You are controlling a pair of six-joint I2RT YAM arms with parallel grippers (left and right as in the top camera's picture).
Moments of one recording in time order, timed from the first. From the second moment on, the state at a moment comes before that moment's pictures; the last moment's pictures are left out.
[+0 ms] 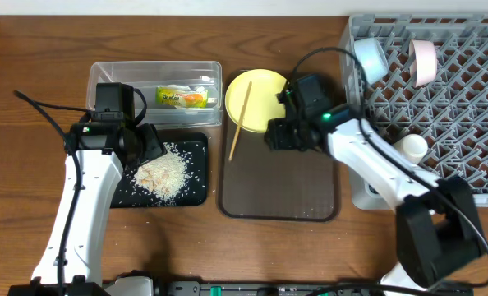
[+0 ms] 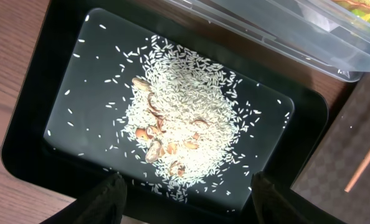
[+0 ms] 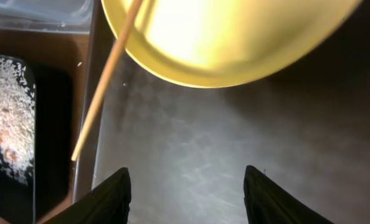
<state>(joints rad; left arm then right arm) 0.03 1.38 1.12 -1.00 -0.03 -0.44 0.50 1.80 1.24 -0.56 -0.25 0.43</state>
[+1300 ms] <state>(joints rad) 0.03 1.38 1.12 -1.00 -0.04 -0.44 0.69 1.91 1.24 -0.32 -0.11 0.73</state>
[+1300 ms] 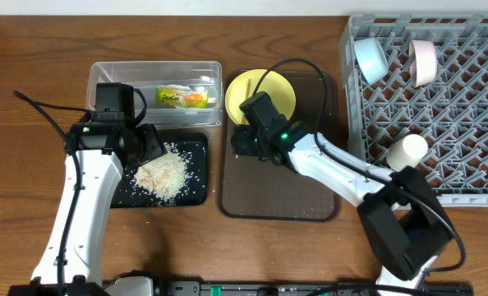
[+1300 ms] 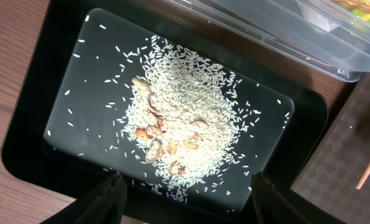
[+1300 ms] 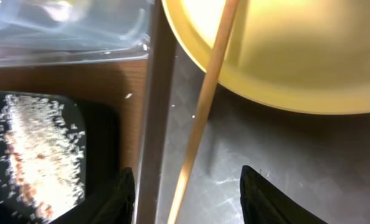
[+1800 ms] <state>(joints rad) 0.03 1.38 1.12 -1.00 -0.04 -0.44 0.71 2.00 1.24 -0.21 -0.11 0.74</state>
